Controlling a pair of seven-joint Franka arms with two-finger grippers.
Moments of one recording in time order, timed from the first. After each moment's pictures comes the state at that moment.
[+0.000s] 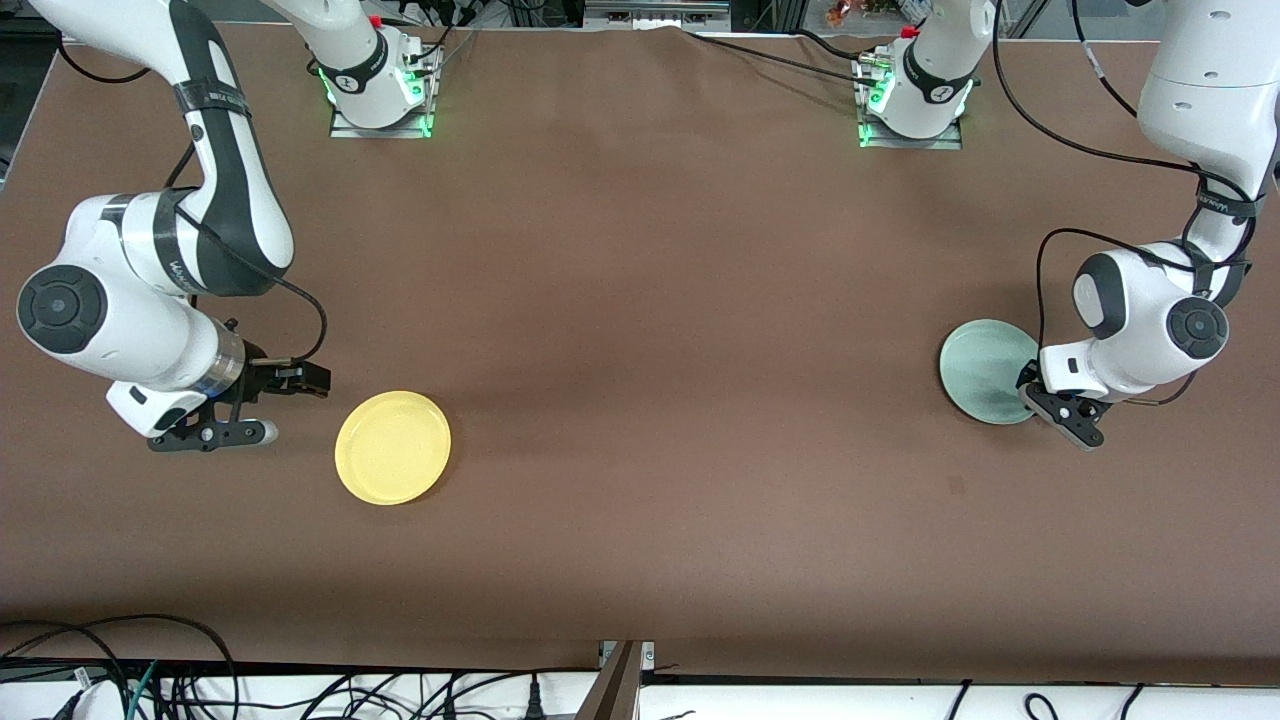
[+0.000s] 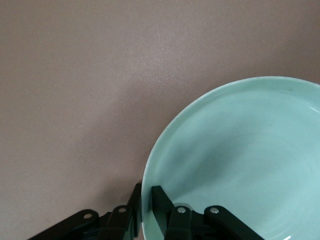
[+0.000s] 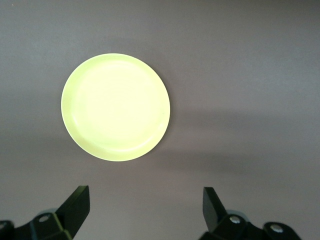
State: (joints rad) left arm 0.21 0.56 0.00 -1.98 0.05 2.56 0.95; right arm 0.21 0.42 -0.13 -1.60 0.03 1.97 -0.02
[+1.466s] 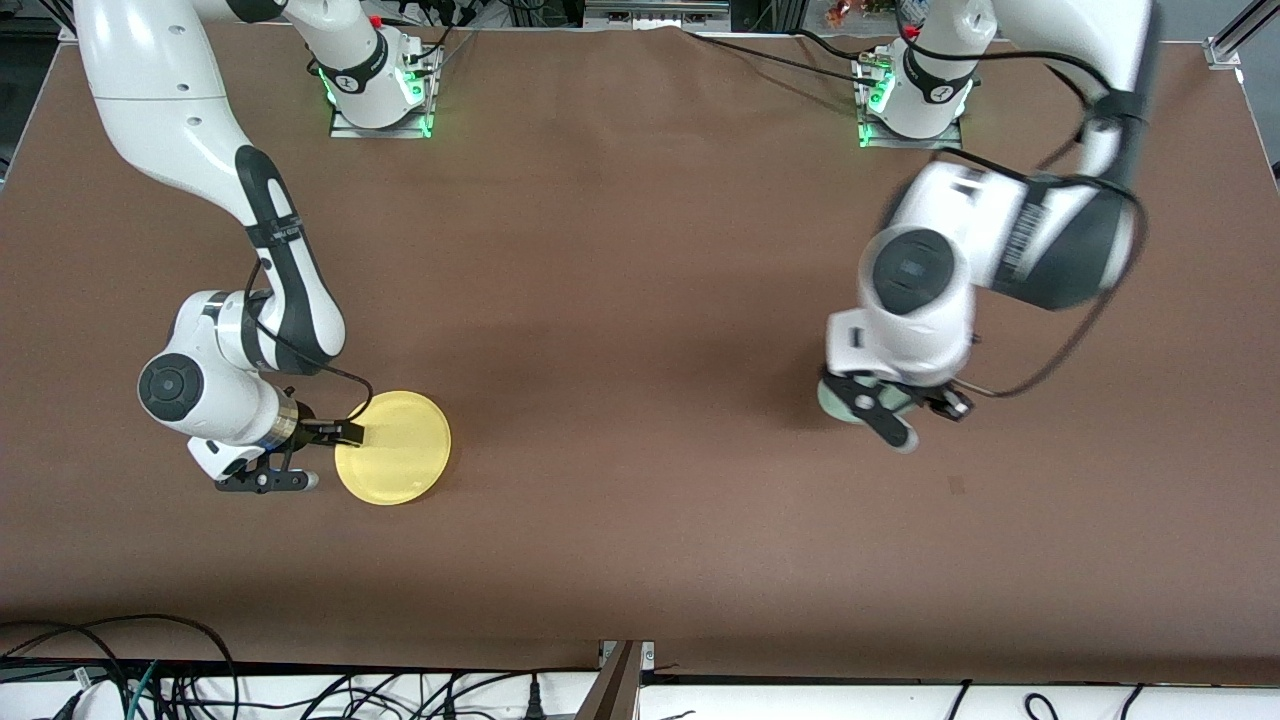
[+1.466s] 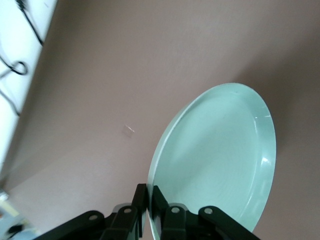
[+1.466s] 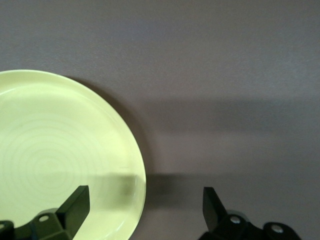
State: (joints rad) left arm -0.40 0.50 -0.08 -1.40 0.48 1.74 0.24; right arm 0.16 0.73 -0.13 -1.61 0.12 2.33 -0.02
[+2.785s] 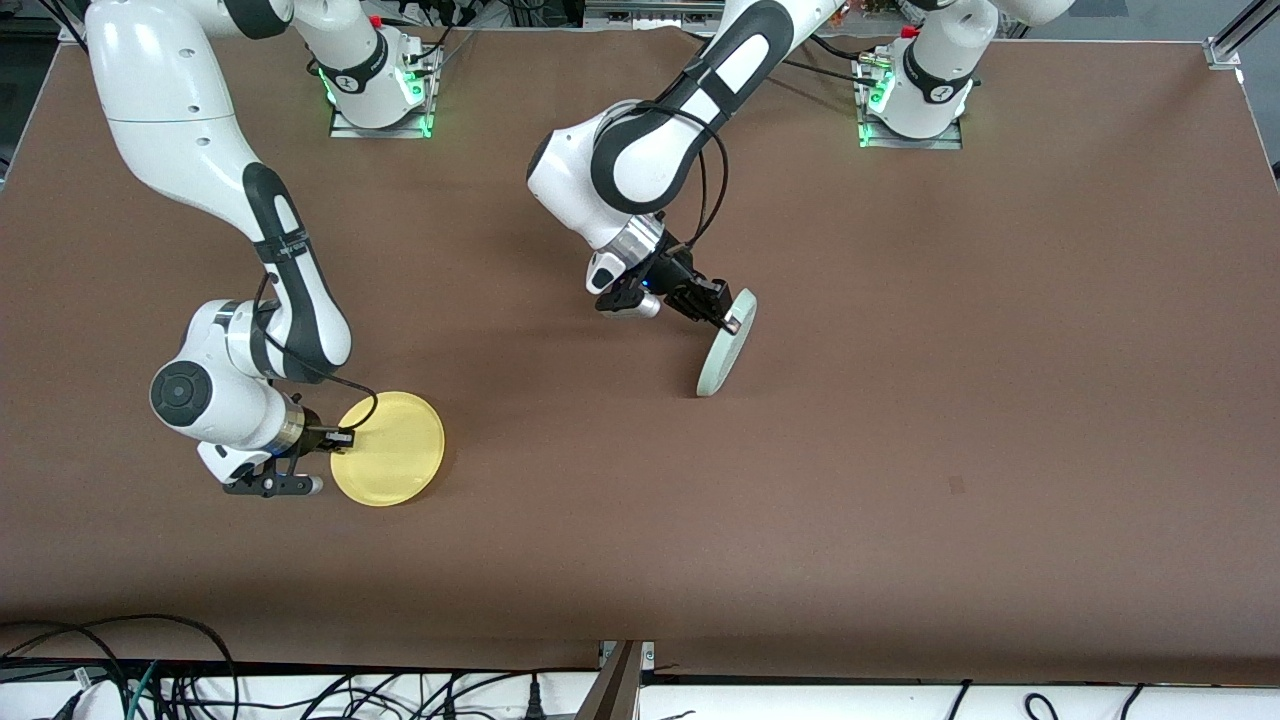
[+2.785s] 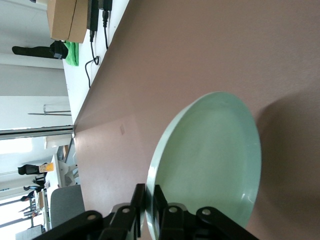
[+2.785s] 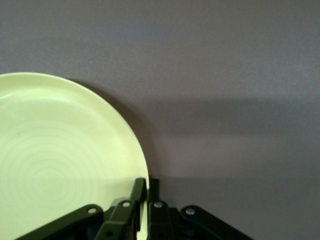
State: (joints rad) left arm -0.91 0.77 -0.06 -1.33 0.81 1.57 -0.71; right arm 0.16 0.75 -0.13 -1.60 0.13 2.35 -0.03
